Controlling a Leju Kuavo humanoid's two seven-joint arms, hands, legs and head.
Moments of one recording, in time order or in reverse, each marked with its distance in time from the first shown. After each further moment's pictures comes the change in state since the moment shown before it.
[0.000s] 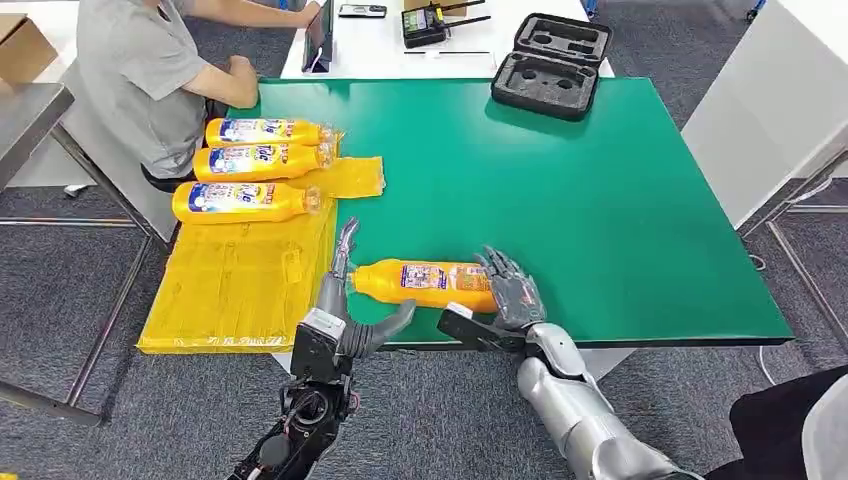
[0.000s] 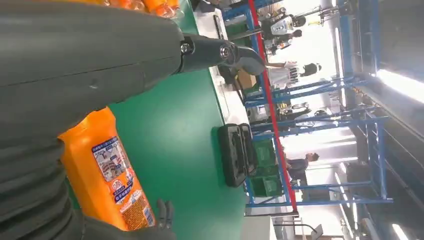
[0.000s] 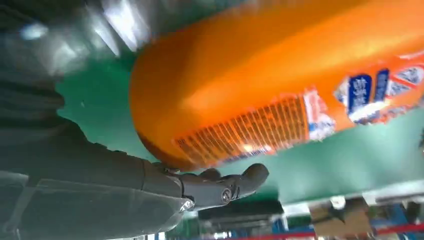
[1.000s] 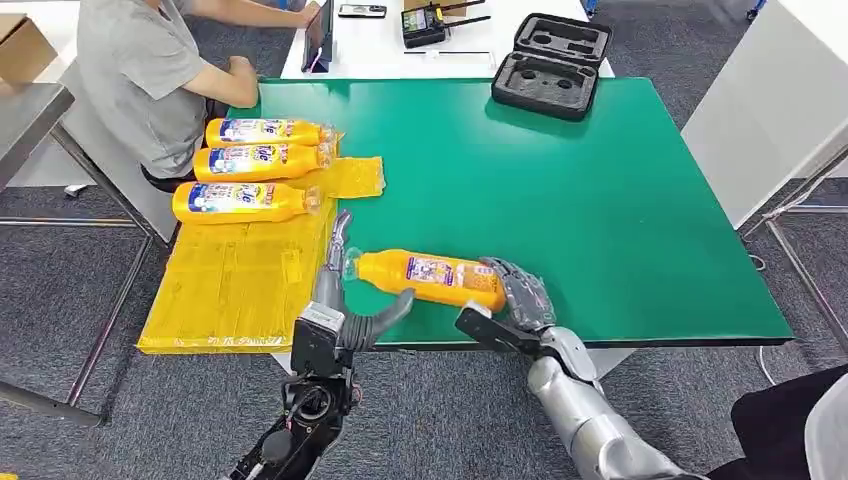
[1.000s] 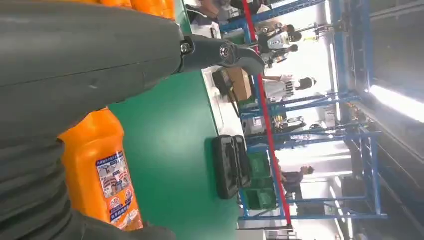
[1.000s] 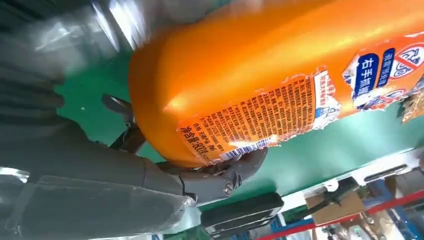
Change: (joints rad) left arm -0.014 -0.011 -0.007 -0.015 0.017 0.073 0.000; right arm 0.002 -0.005 -0.105 0.031 -0.139 -0.034 -0.203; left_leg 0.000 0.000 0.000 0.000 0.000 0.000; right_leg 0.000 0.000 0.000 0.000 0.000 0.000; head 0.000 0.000
